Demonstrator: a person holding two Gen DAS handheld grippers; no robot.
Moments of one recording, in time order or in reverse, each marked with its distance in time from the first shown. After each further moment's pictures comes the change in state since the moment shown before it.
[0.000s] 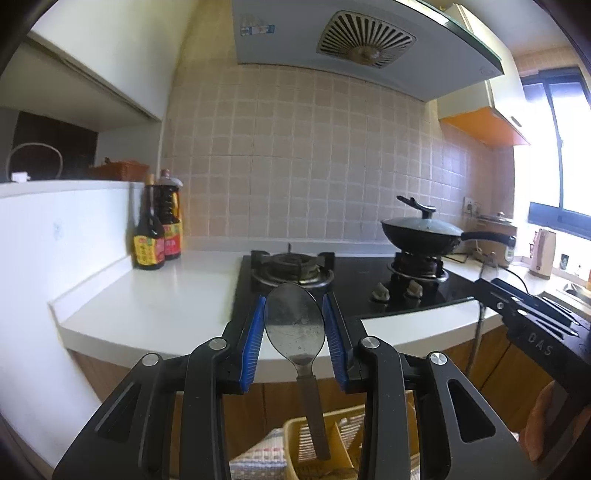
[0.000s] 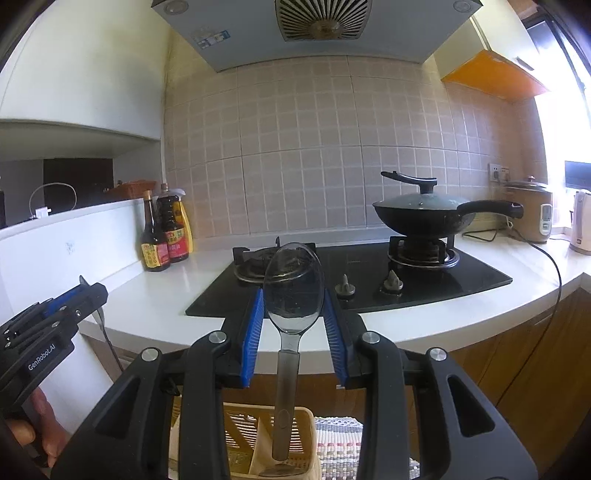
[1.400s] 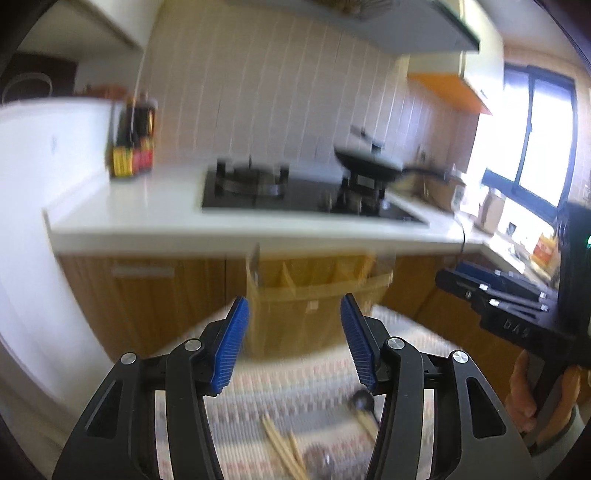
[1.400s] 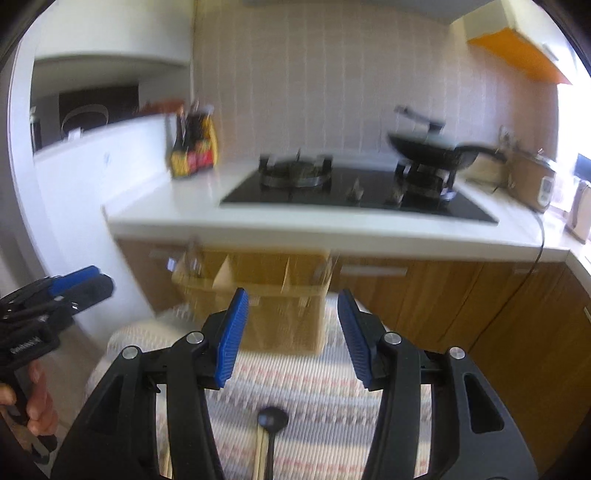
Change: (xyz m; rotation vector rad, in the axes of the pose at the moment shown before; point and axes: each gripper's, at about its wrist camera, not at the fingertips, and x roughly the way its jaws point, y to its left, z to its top) left arm -0.104 0.018 -0.064 -0.077 0.355 -0.201; right arm -0.105 0.023 -0.053 -0.098 0.366 0.043
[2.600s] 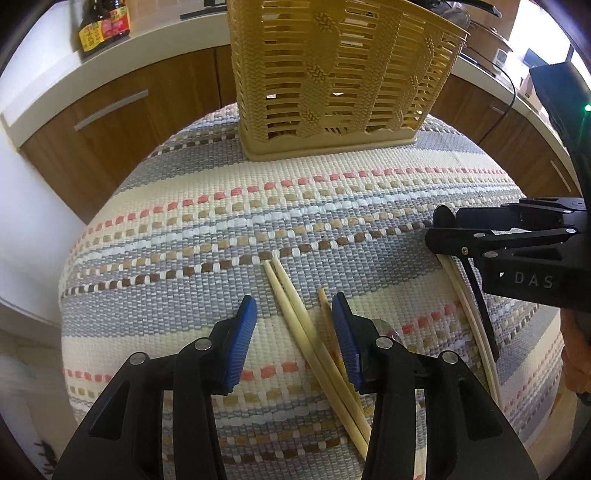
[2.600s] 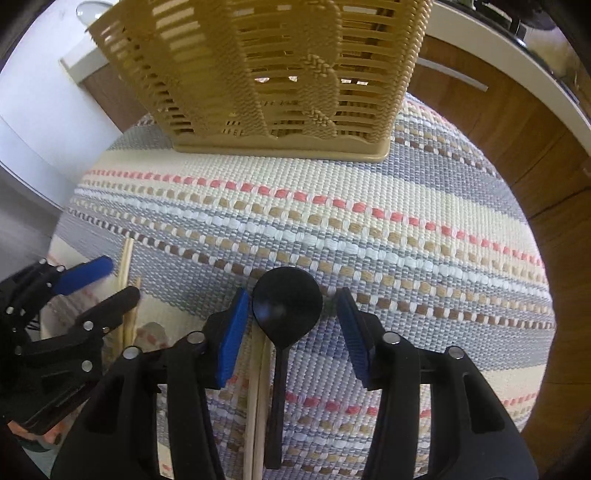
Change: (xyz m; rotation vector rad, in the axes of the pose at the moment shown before) left arm 0.110 0.015 -0.112 0.065 0.550 0.113; right arm 0.159 0.039 -0.103 -0.027 0.650 0.046
